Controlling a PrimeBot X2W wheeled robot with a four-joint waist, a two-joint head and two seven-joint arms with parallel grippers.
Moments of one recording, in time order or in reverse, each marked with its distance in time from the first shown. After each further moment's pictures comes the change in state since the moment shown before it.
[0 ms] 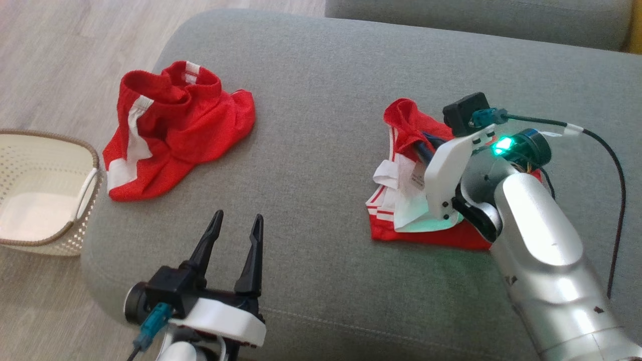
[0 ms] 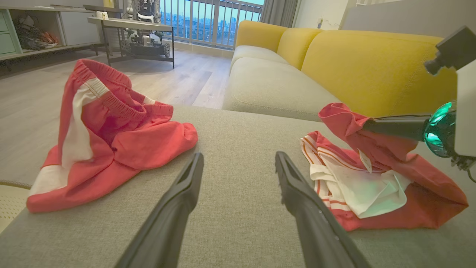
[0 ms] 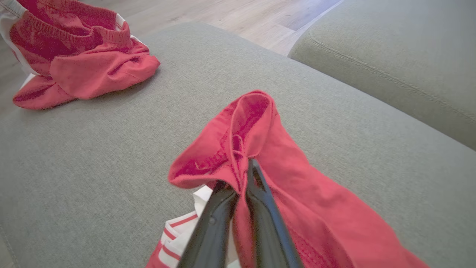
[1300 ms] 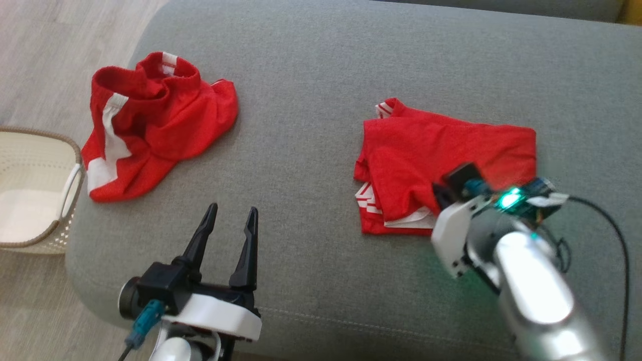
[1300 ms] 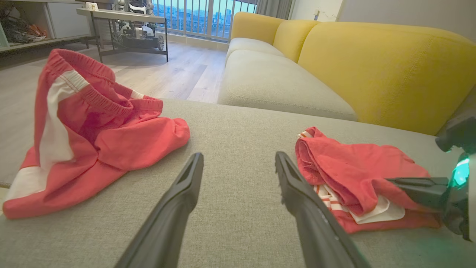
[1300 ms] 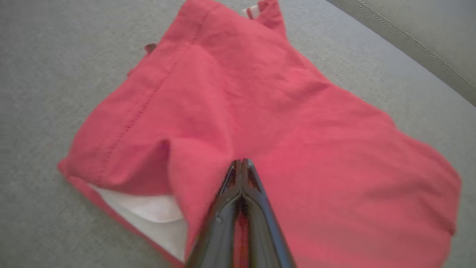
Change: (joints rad) left arm -0.003 -0.014 0.035 -0.015 0.012 -0.019 0.000; right arm 0.190 -0.011 -0.048 -0.035 -0.285 0.000 -0.126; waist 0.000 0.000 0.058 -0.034
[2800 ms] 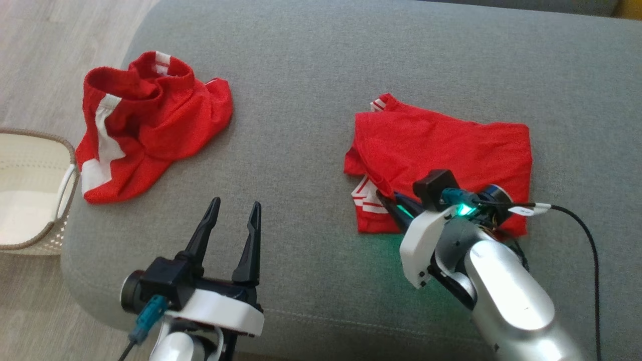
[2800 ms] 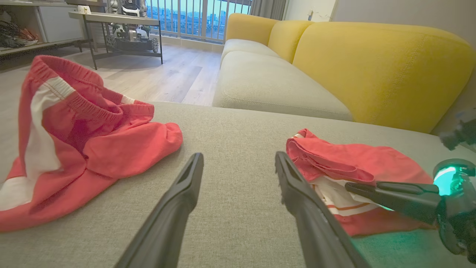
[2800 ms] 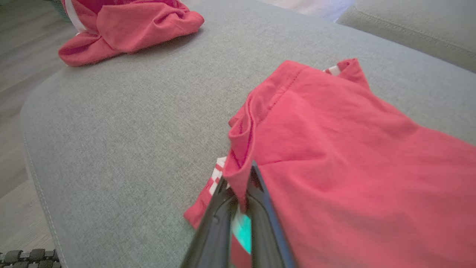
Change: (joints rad) left arm -0.019 0.003 -0.007 0.001 0.009 0.001 0.000; right arm 0.010 0.008 0.191 -0.054 0.280 0.000 -0.089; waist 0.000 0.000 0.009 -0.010
